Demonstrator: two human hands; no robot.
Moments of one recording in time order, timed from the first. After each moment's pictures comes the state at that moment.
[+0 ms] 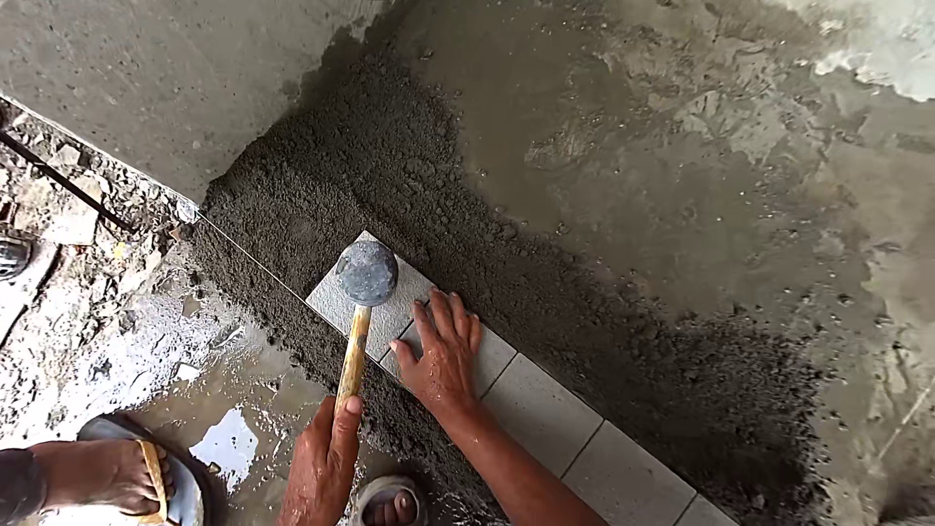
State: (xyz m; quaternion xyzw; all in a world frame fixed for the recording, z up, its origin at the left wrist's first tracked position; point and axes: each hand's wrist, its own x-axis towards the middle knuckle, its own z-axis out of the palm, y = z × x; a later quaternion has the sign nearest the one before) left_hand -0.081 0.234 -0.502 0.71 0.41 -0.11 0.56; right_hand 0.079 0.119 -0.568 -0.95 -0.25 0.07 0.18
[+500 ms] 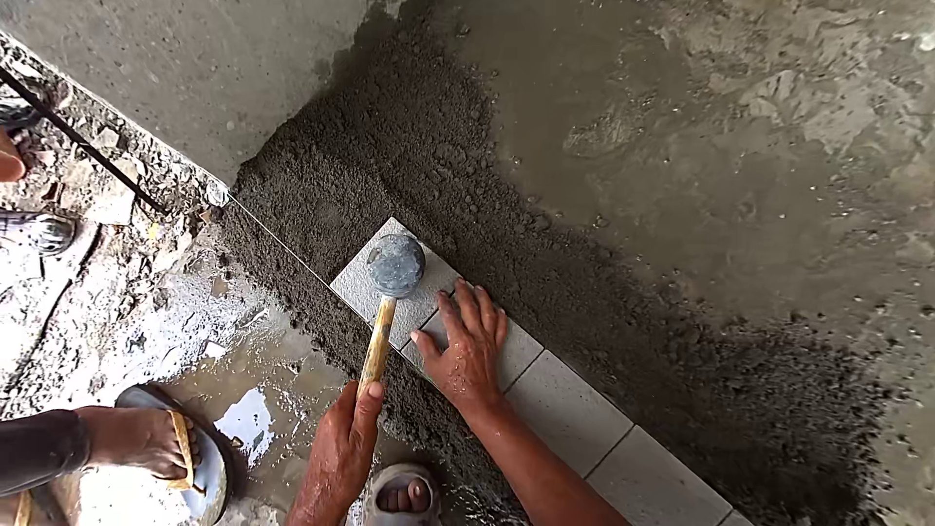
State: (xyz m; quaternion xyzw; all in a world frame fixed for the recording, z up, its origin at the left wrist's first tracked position) left_hand -0.084 0.238 -0.505 0.70 0.41 -0.13 0.57; right_hand 0.076 0.114 -0.579 -0.94 -0.25 0.05 0.20
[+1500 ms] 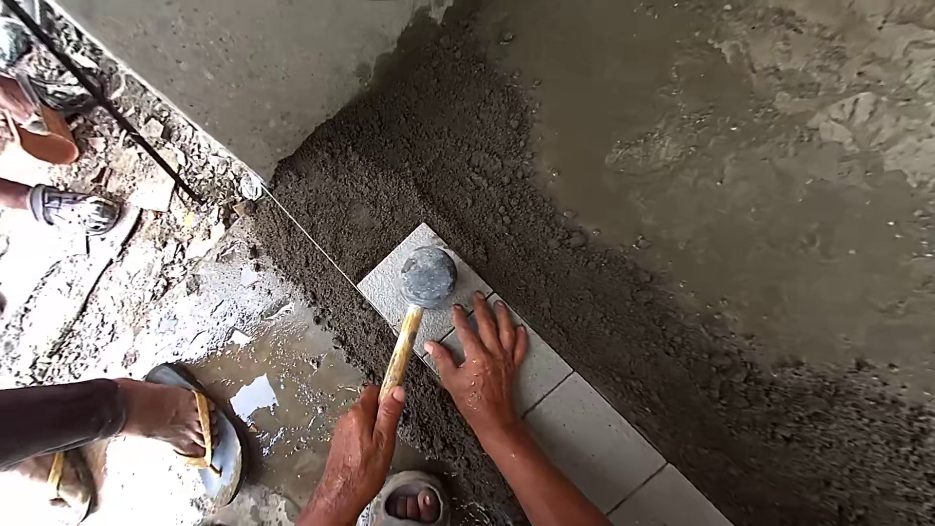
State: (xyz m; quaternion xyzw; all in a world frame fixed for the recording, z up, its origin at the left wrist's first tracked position) left_hand -0.084 0.239 -0.506 0.72 0.42 -0.16 0.53; right_hand 0.068 0.119 -0.583 -0.94 -0.27 0.04 0.22
